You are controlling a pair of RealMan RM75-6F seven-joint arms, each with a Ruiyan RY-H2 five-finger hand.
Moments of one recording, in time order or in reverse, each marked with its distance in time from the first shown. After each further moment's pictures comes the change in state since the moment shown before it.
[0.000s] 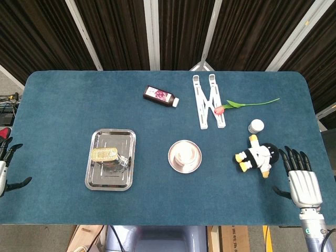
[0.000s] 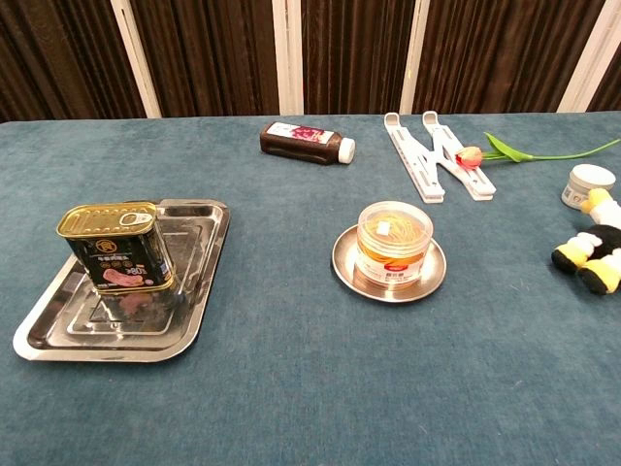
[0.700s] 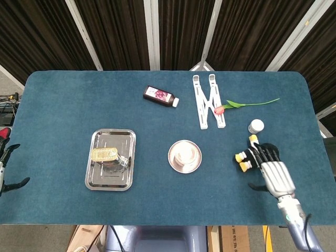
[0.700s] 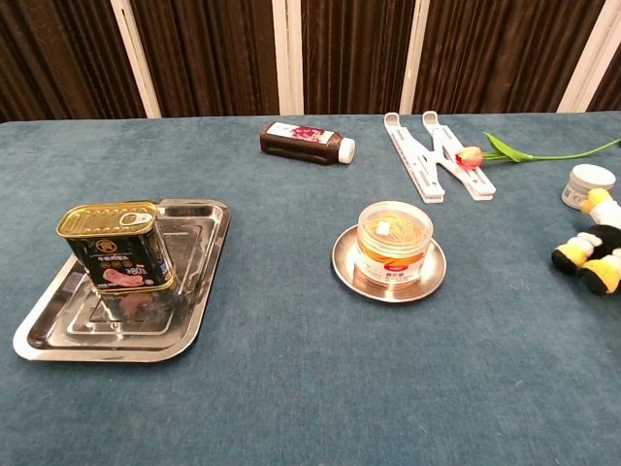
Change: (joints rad) left arm 0.008 0.015 0.000 -0.014 -0.007 0.001 -0.012; right arm 0.159 0.024 0.048 -0.149 0.073 -0.242 -0.020
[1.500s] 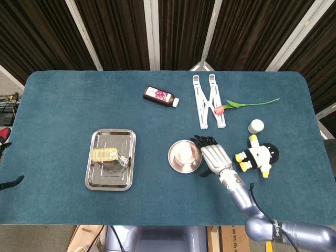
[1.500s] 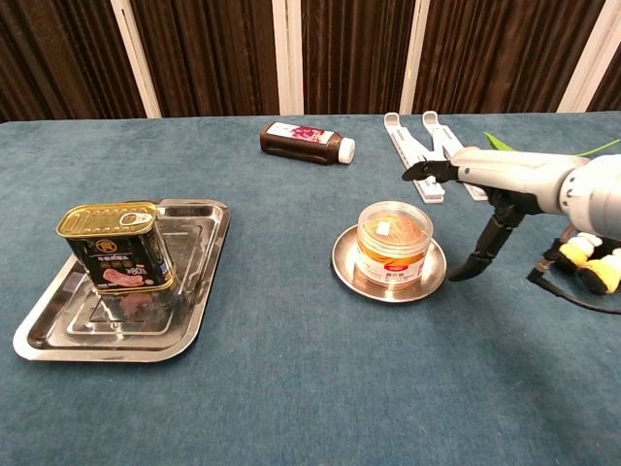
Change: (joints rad) left arm 0.011 0.006 -0.025 -0.003 -0.056 0.012 0.003; right arm 0.430 -0.255 0.111 -0.014 0.563 -0.255 -0.379
